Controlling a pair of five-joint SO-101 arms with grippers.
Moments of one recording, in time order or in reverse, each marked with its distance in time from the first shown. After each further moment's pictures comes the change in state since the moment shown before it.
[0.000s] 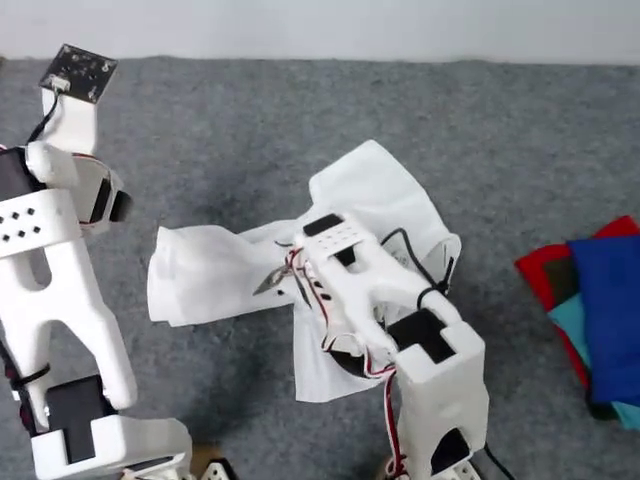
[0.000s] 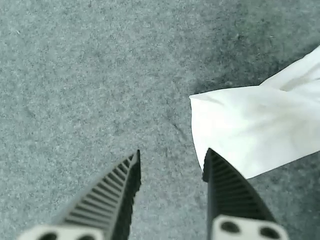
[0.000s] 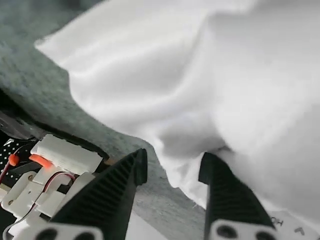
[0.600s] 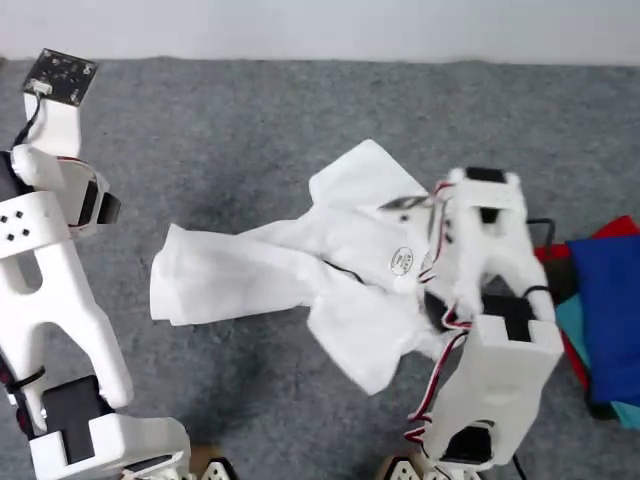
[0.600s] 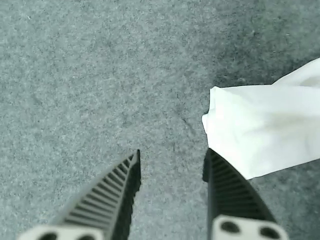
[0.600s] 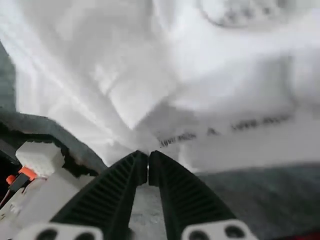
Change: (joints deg) left arm -3.0 0.0 0.0 0.0 0.0; right arm 34.8 0.3 -14.4 4.8 9.9
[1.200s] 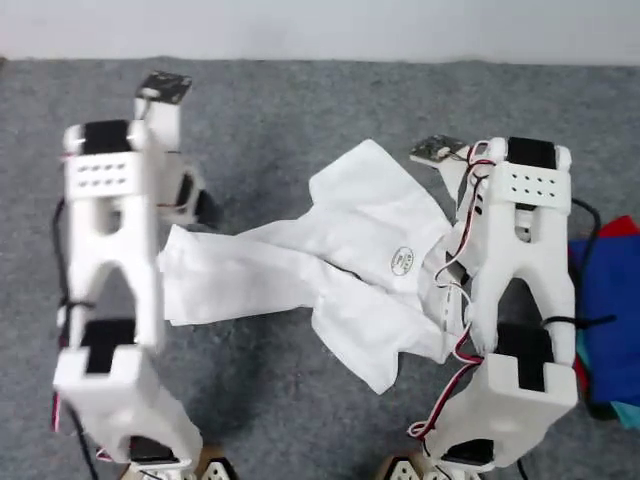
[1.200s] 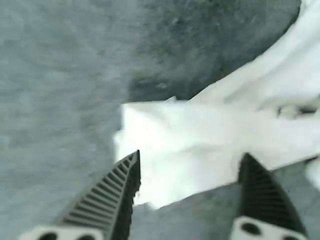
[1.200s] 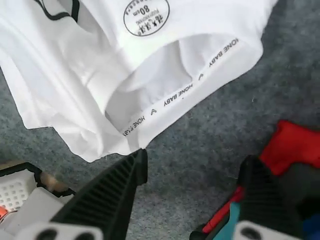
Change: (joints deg) left arm 17.4 22.7 -4.3 -0.8 19.6; right arm 2.3 -13.5 -5.3 0.2 -1.6
